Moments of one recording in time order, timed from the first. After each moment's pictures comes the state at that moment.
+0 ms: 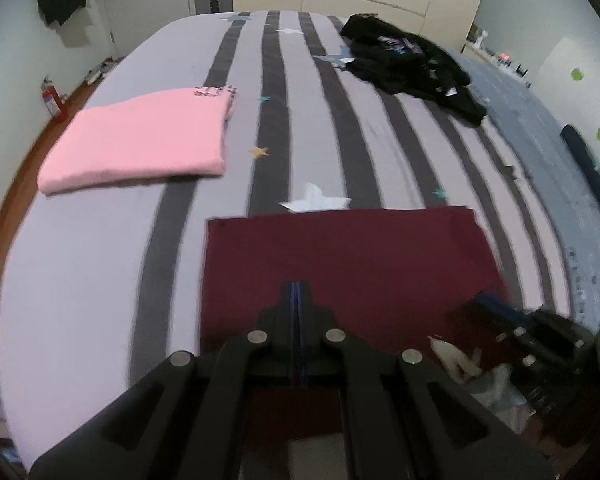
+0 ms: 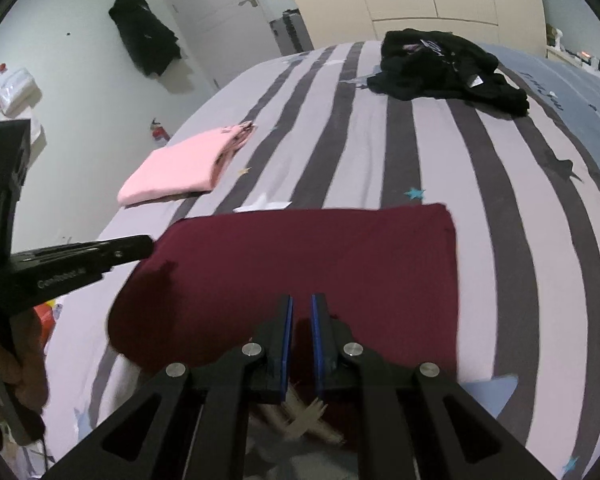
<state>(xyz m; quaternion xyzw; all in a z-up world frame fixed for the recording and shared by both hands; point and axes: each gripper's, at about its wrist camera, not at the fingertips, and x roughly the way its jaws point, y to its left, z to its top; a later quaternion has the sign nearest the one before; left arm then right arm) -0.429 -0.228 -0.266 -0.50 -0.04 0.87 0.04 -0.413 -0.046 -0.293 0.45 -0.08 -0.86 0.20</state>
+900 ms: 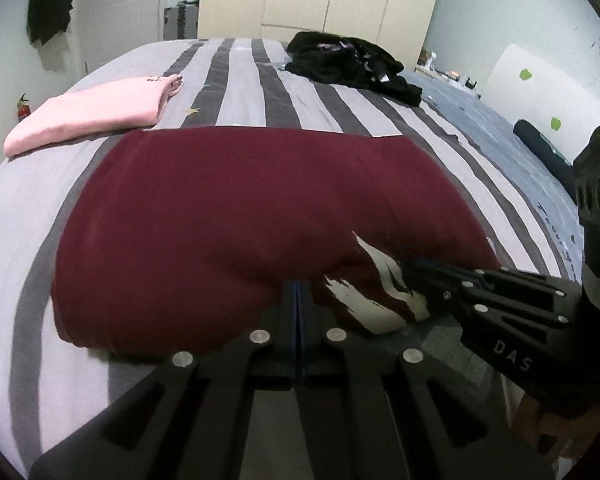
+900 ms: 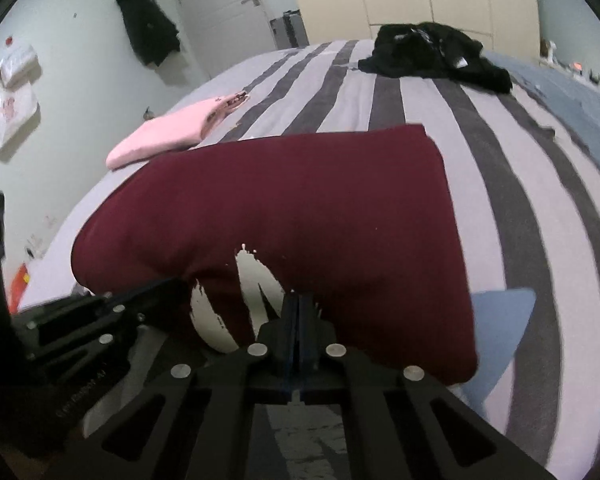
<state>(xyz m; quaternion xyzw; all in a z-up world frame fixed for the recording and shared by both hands) -0.355 -0.184 -0.330 -0.42 -0.05 0.90 0.10 -0.369 -0.040 -0.342 0.44 -0.03 -0.88 0.18</state>
